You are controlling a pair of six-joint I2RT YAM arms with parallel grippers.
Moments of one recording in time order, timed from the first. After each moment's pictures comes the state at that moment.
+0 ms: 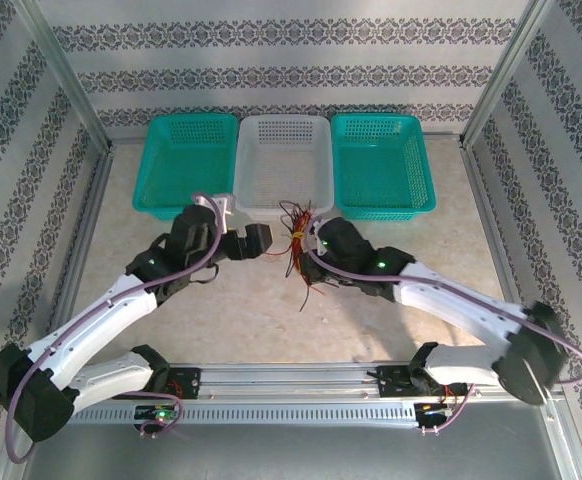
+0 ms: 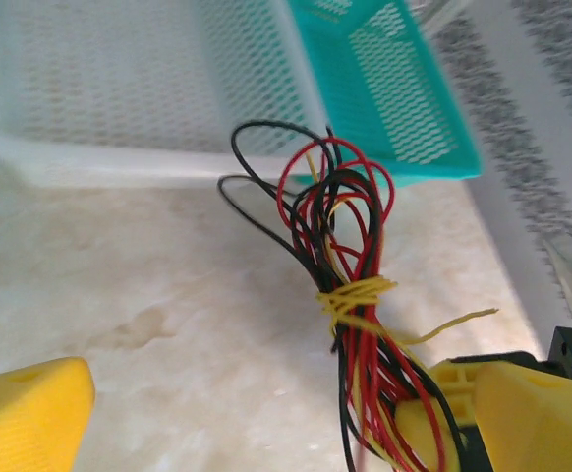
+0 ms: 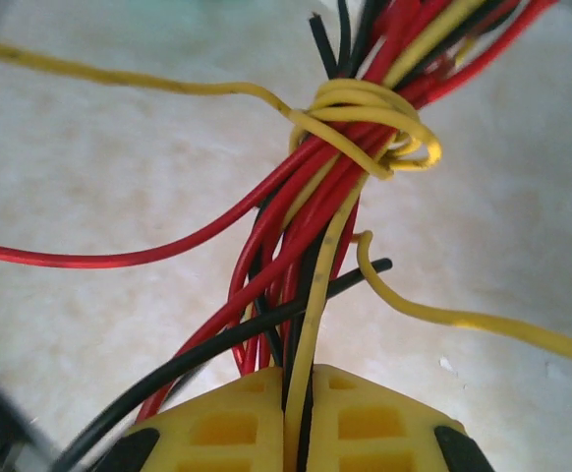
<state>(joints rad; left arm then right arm) -0.56 1.06 0.88 -0.31 0.16 -0.62 0.83 1.18 0.90 -0.46 -0.07 0.51</state>
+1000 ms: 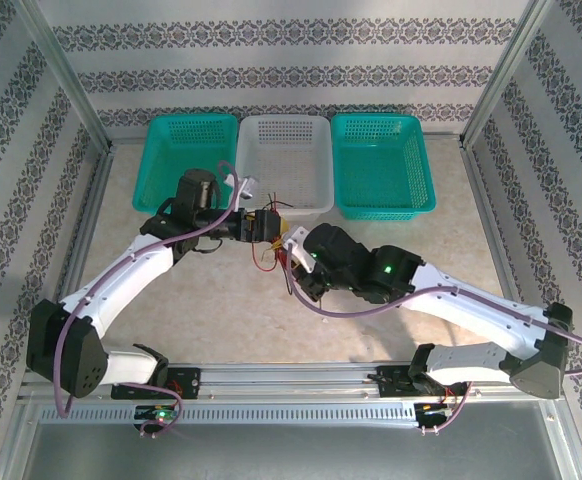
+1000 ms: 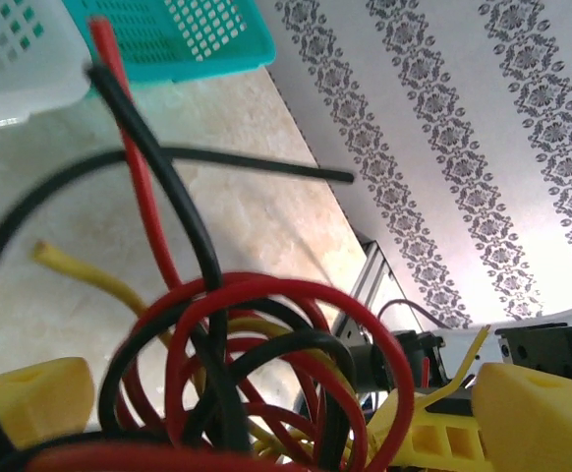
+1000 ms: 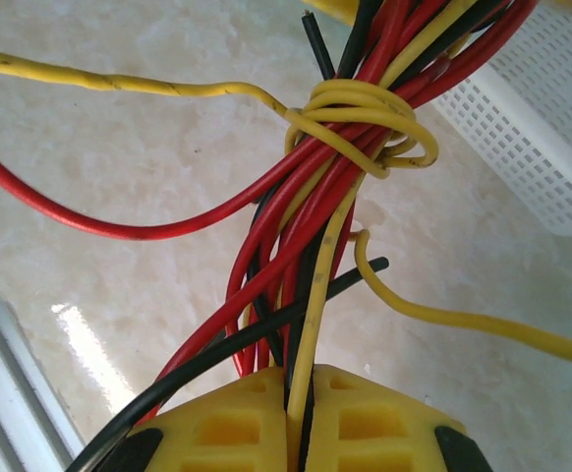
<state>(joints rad) -0.40 1.33 1.03 -0.26 0.85 -0.52 1.04 1.22 1.15 -0.76 0.12 0.07</state>
